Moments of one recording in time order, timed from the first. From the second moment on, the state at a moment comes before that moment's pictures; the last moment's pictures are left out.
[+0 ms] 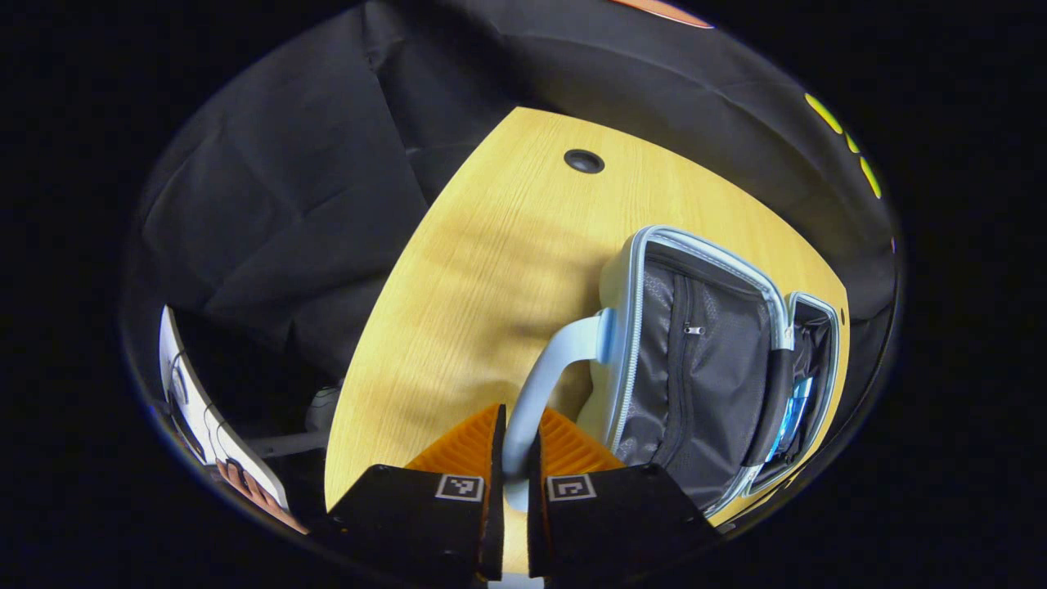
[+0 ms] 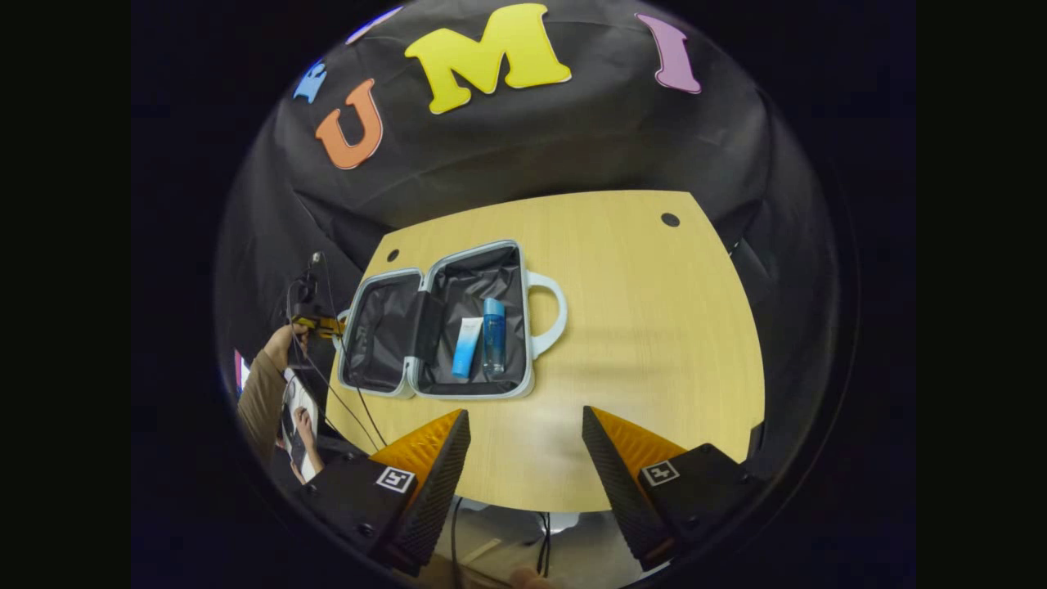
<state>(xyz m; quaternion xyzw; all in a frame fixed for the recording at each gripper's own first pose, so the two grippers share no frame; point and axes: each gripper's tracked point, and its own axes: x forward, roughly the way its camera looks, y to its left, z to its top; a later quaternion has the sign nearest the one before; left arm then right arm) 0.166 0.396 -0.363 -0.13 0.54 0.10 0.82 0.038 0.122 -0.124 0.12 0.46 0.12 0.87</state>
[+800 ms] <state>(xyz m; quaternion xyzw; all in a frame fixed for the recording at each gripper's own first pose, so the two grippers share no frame) 0.145 0.287 -0.188 -0.01 0.52 0.15 0.84 0.057 0.036 -0.151 0.18 0.46 0.23 0.84</state>
